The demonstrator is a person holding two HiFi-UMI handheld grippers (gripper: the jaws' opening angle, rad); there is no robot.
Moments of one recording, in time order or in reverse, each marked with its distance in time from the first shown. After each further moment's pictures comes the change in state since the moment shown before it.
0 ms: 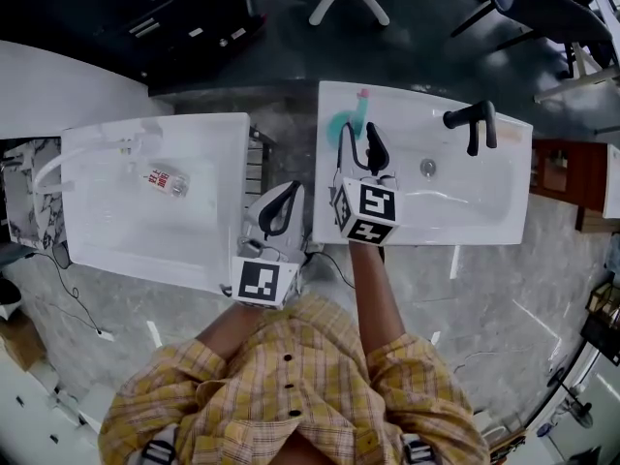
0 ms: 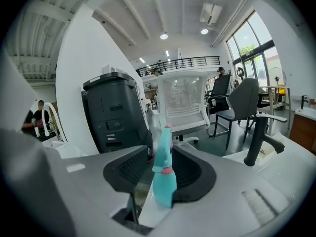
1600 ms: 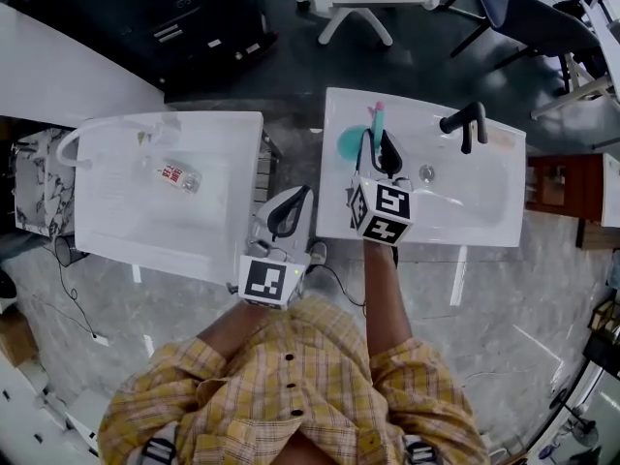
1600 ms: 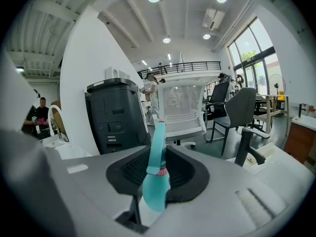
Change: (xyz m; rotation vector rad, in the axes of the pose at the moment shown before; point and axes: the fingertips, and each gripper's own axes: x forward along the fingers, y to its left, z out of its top) left arm -0.042 -0.029 0.016 0.032 -0.063 -0.011; right arm -0.047 -0.009 0.021 -0.042 -0.025 -0.015
